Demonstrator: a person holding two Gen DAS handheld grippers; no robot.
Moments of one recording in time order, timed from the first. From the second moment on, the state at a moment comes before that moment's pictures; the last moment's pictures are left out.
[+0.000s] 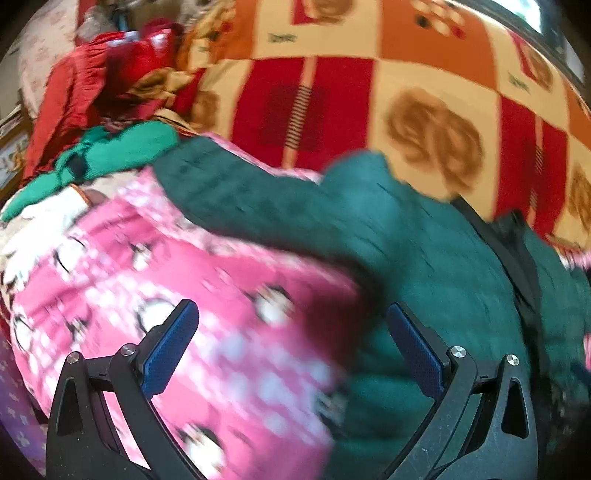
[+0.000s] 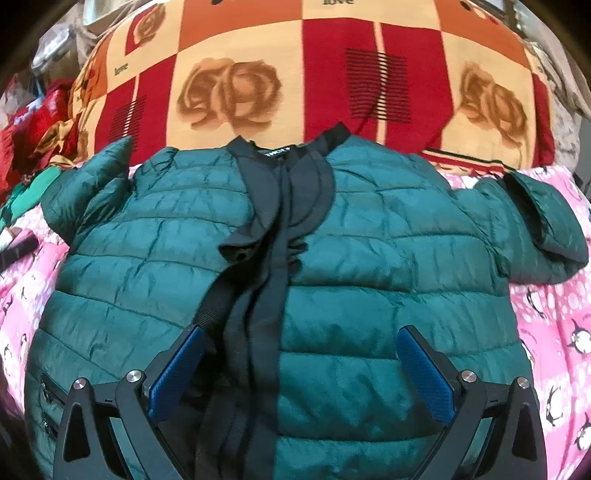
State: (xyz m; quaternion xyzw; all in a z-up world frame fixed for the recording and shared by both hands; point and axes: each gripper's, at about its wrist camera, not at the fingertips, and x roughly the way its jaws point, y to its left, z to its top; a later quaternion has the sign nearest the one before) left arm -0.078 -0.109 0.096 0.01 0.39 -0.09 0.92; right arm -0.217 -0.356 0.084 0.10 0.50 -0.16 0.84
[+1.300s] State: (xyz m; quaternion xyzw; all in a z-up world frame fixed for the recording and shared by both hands) left arm 0.071 -0.026 0.116 0.00 0.35 0.01 0.94; right arm -0.202 -0.357 0.075 0.11 0.51 -0.13 0.84
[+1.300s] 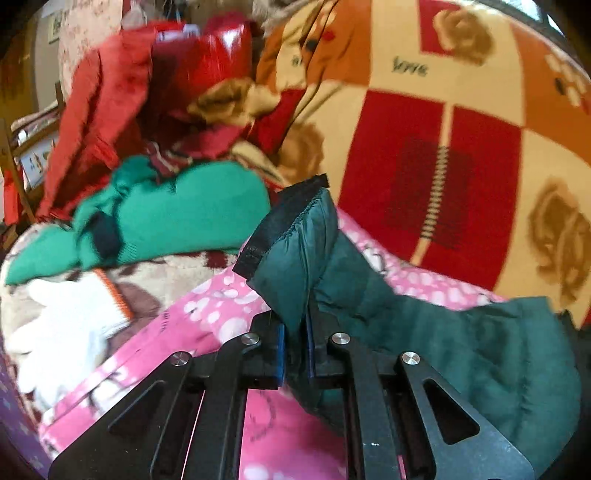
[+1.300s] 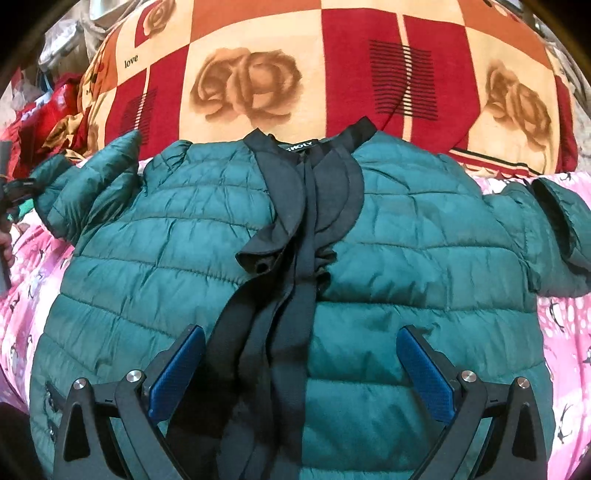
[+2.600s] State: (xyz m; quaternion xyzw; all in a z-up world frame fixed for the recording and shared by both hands) left arm -0.121 -0.257 0.175 0.10 0.31 -0.24 0.92; right arm -0.289 -0.429 0.109 0.17 0.48 -0.20 0.84
